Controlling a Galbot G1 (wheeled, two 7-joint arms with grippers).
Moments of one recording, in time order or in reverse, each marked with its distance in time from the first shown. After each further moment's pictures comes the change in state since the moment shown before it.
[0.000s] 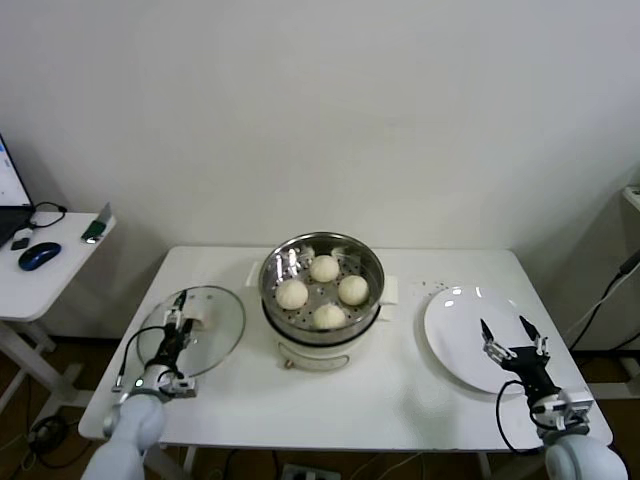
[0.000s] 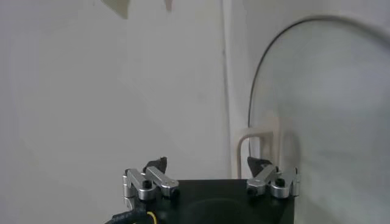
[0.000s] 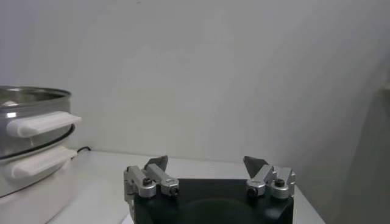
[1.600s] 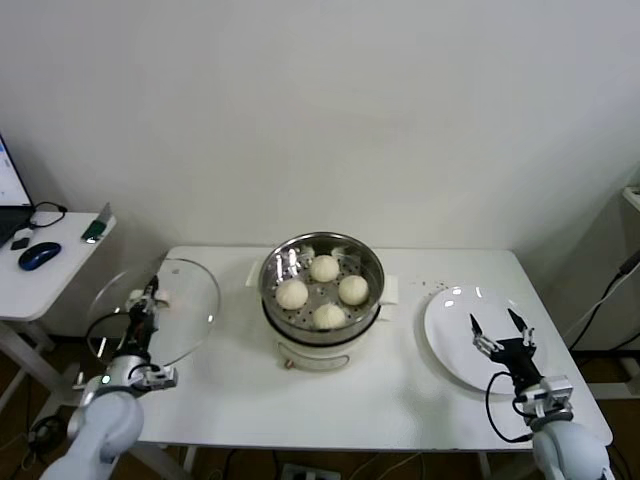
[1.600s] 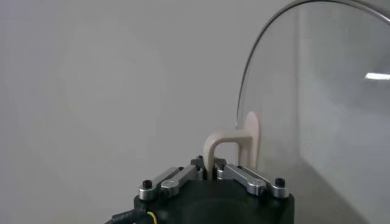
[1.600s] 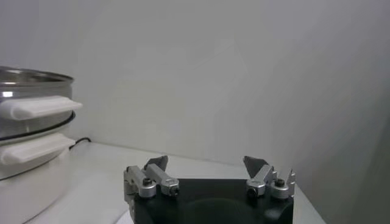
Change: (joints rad) left arm 0.200 0.188 0.016 -0.466 -0.170 0.311 0.078; right arm 0.090 -0.009 -0.060 -0.087 -0.082 0.024 -0.003
